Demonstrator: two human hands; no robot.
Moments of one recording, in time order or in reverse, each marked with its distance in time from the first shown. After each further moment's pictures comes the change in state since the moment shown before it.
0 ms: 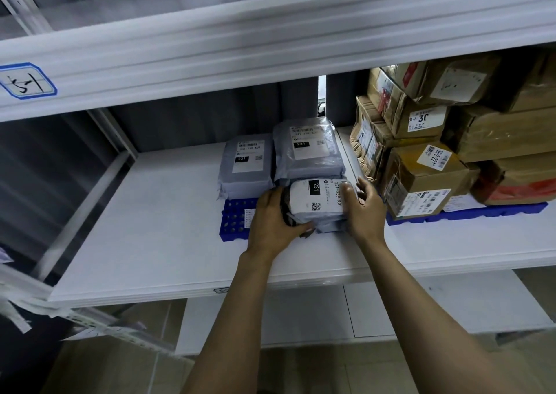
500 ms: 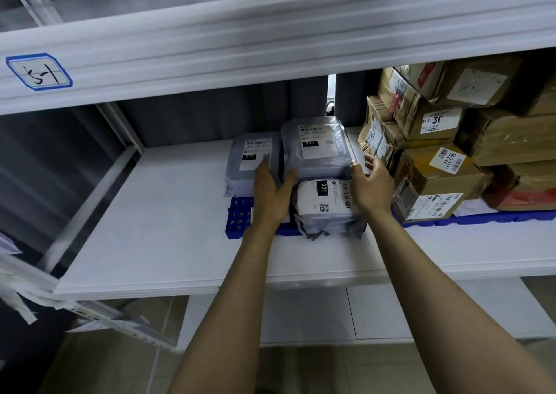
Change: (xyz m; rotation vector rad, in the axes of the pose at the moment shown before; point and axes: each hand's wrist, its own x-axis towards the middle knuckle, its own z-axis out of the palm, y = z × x) left_hand 0.040 0.020 -0.020 -0.404 0.137 -0.238; right_hand 0.038 -0.035 0.010 -0.192 0.052 -0.067
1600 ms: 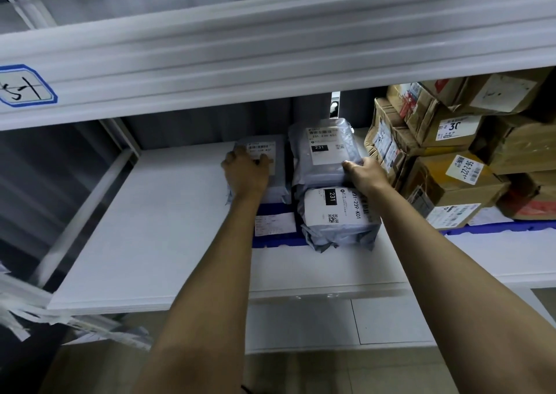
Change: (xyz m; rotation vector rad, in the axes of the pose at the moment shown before) left_hand 0.087 -0.005 -0.032 0.523 0.249 -0.023; right_hand 0.051 -0.012 0.024 -0.140 -0.303 0.172
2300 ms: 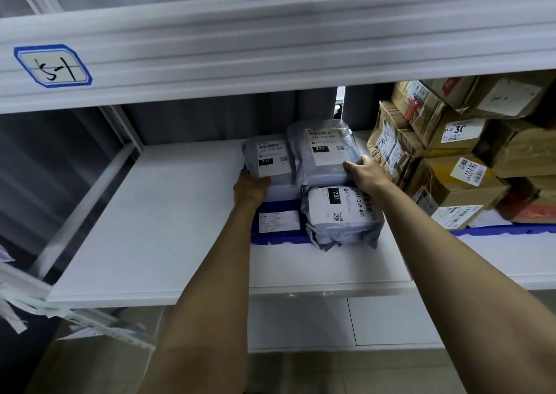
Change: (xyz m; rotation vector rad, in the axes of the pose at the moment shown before) left_hand -0.006 -0.040 0.008 -0.327 -0.332 -0.263; right_hand -0.007 -0.012 0.001 -0.087 -0.061 -0.020
